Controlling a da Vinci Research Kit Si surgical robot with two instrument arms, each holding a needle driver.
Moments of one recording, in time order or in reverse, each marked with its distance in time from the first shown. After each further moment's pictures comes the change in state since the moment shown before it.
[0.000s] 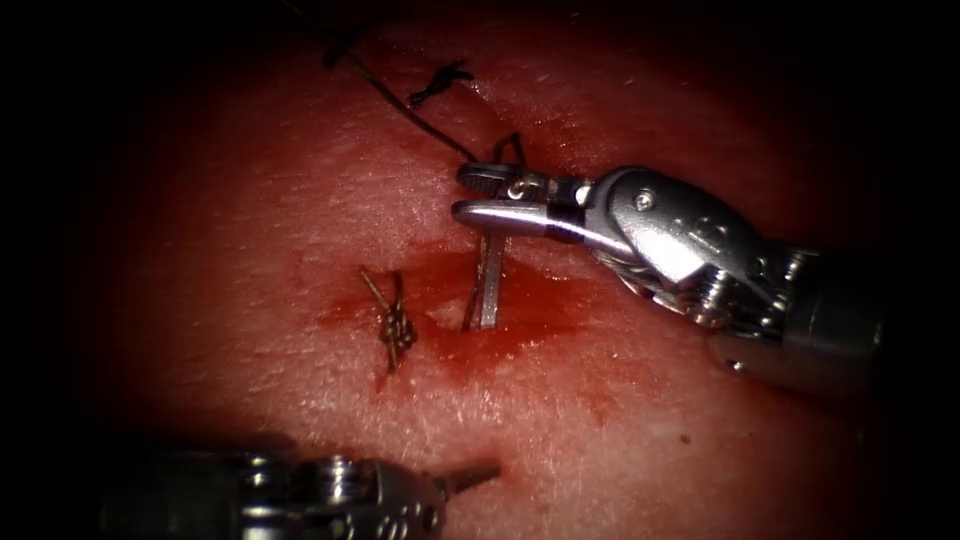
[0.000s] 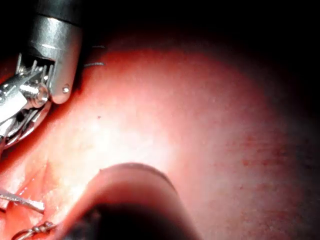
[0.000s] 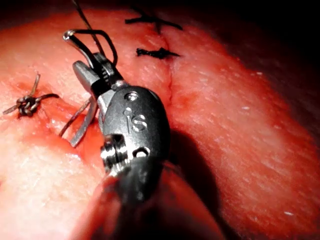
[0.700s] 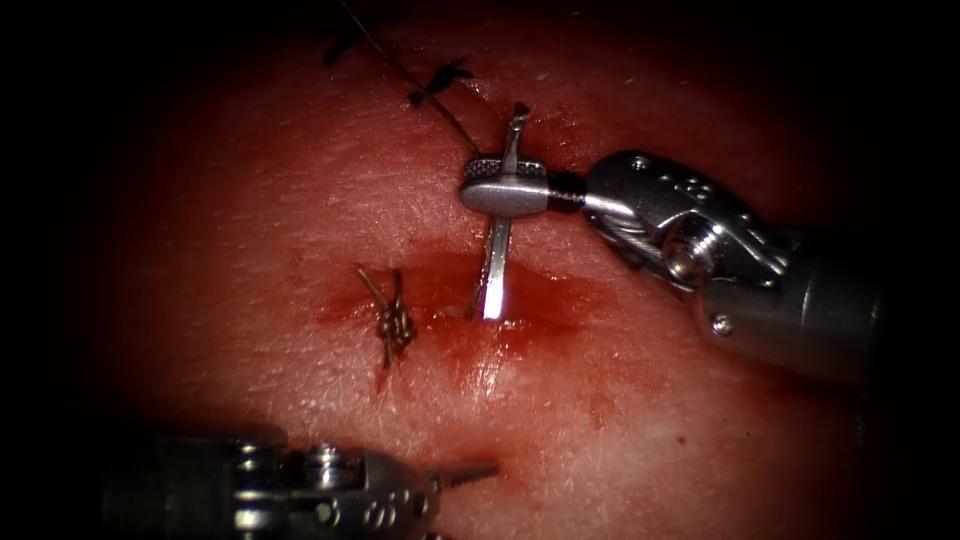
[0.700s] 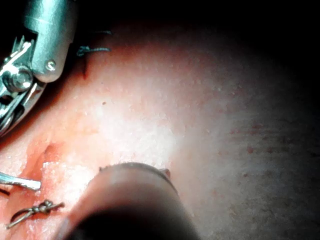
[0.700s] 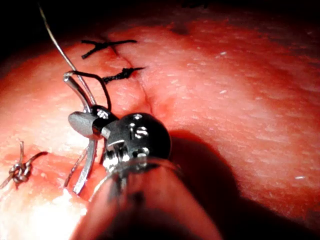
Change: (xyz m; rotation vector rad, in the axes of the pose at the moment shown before) right arm -0.001 0.001 0.000 0.004 -0.028 0.456; left arm 0.003 0.002 0.000 0.020 -0.010 -0.027
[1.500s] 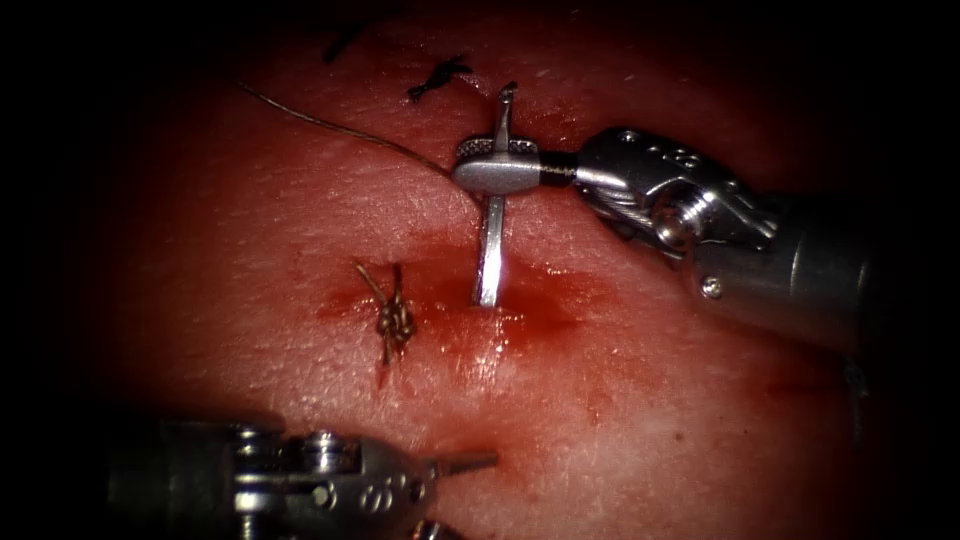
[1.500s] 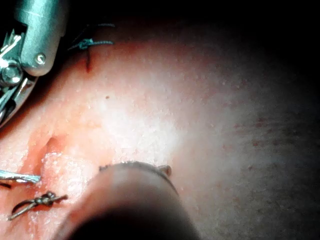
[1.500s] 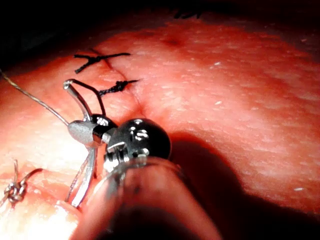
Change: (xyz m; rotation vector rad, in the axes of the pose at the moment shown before) right arm 0.001 0.002 0.000 0.009 0.003 0.052; left arm 0.001 0.001 0.001 -0.004 0.003 0.000
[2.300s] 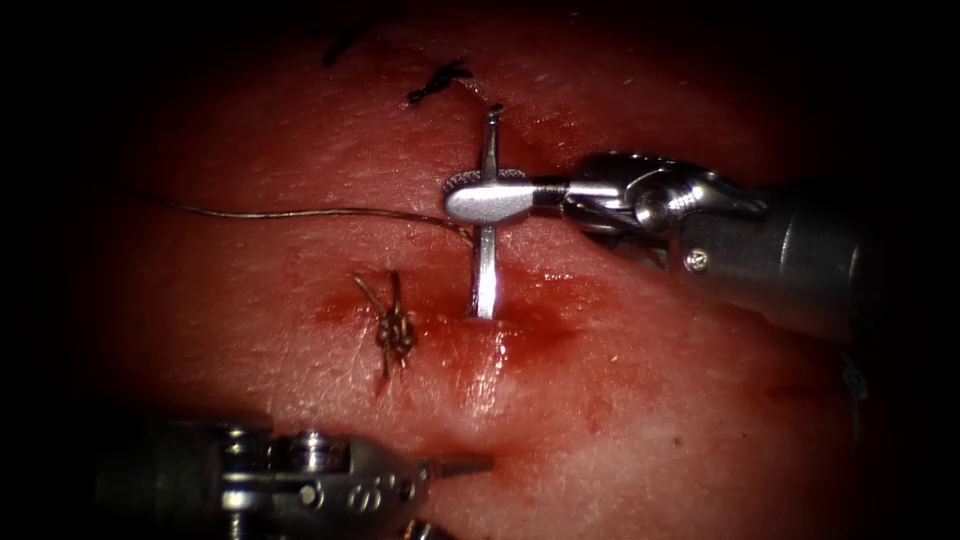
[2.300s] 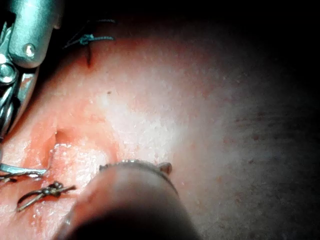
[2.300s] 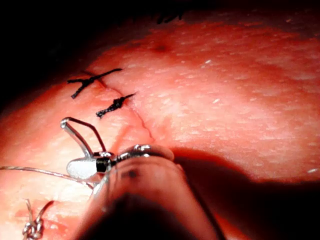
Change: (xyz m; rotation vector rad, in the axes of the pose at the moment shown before) right arm -0.004 -0.004 0.001 0.217 -0.101 0.448; left arm 0.001 0.001 -0.001 -0.020 0.008 0.001
